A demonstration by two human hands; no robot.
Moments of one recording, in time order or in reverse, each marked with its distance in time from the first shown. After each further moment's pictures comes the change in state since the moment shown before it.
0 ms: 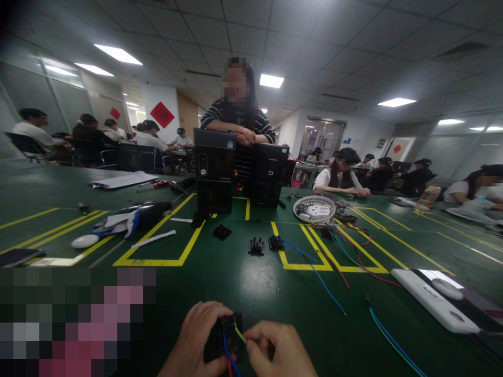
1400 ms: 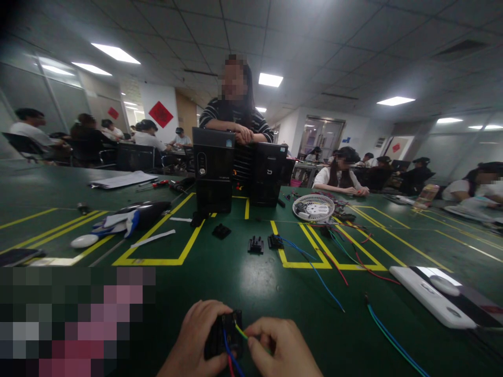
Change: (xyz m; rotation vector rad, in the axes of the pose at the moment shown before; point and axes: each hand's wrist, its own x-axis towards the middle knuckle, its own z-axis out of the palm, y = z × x) left_hand -0.001 0.004 -0.003 -0.040 0.029 0.004; right_hand -0.001 -0.003 -0.005 -0.044 0.022 -0.009
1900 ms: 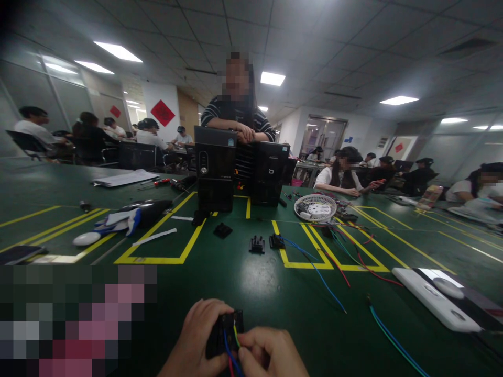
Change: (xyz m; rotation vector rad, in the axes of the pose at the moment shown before) left_hand 0.002 0.000 0.003 0.016 -0.027 -0.018; right_hand 0.000 0.004 0.022 0.189 -0.061 0.008
